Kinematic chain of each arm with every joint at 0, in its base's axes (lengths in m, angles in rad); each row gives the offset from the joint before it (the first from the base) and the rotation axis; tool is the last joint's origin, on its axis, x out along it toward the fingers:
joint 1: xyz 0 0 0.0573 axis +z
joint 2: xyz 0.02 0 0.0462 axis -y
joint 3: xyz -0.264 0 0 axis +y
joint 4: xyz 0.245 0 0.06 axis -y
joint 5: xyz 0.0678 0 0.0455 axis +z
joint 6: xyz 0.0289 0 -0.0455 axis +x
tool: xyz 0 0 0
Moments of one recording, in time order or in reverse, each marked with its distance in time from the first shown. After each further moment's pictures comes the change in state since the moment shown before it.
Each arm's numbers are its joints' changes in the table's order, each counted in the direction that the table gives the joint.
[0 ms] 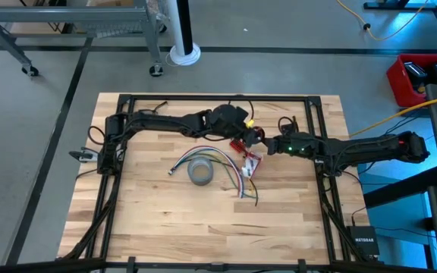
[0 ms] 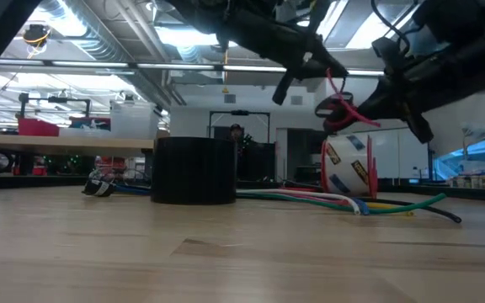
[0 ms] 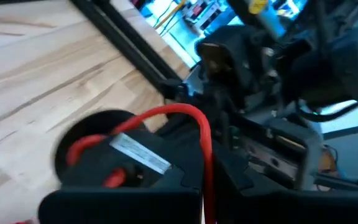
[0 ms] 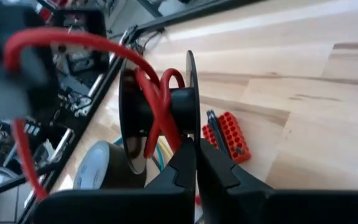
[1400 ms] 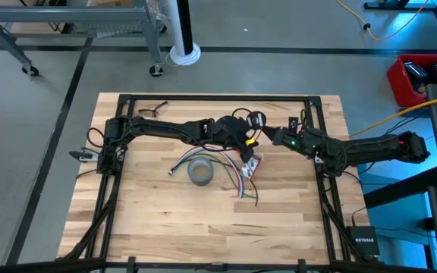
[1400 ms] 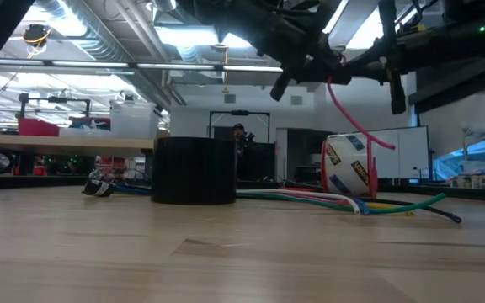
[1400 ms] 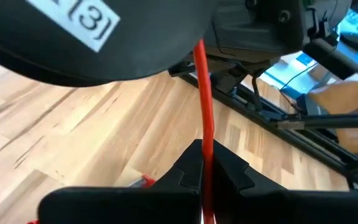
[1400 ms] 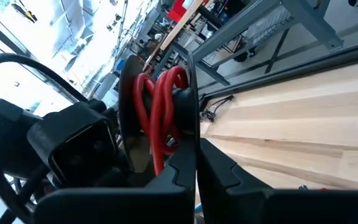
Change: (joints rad) left arm -0.078 0.000 -0.001 -0.106 0.107 0.268; right arm 0.000 0.004 0.000 0.385 -0.082 -0.007
